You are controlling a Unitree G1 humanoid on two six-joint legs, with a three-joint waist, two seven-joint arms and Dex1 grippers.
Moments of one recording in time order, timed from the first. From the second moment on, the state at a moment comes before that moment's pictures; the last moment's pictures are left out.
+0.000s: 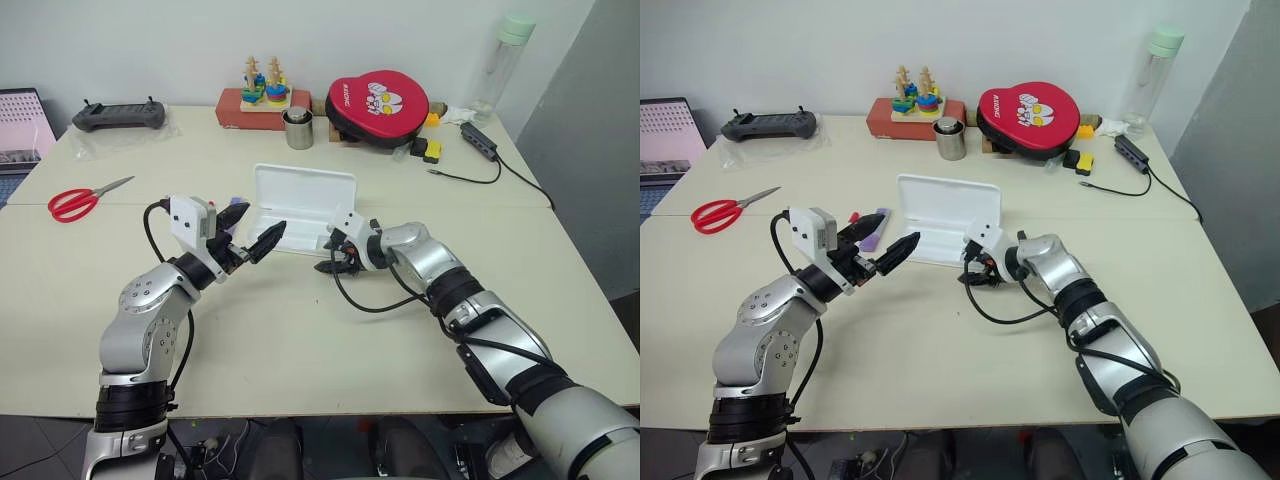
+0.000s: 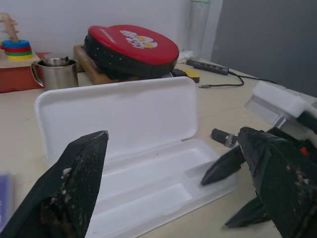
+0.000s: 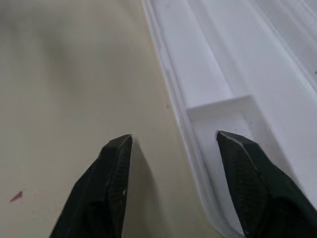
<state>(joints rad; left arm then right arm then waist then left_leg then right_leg) -0.30 0.45 0.20 -0.14 -0.47 0.37 -0.64 -1.05 -0.12 0.38 0.91 -0.02 0.25 0.89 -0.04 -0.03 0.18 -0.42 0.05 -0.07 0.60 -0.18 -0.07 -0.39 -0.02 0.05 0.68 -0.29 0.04</state>
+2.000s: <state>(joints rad) -0.53 0.52 0.26 0.40 -0.24 0.58 -0.26 -1.02 -0.25 0.04 0.19 0.27 0.54 0.88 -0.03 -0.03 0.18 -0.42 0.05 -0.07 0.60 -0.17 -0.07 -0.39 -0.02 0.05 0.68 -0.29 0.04</state>
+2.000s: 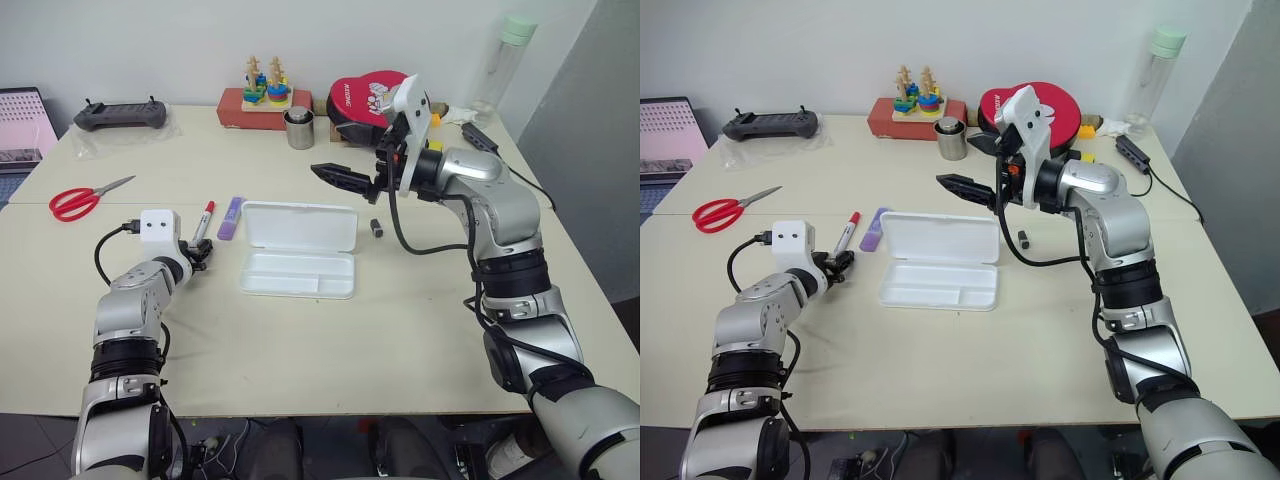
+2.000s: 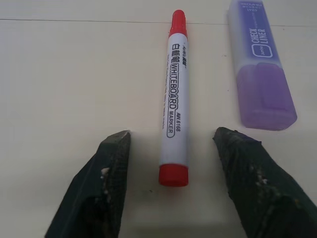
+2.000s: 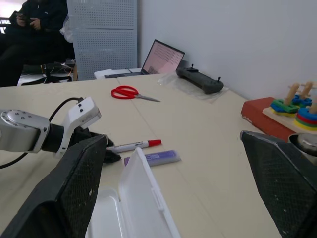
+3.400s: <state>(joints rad) -0.83 0.80 -0.28 0.53 0.02 -0.30 -1.30 -0.71 -0.57 -0.04 -0.29 0.59 0.76 0.93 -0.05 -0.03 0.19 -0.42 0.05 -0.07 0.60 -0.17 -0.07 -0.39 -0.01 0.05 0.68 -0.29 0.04</state>
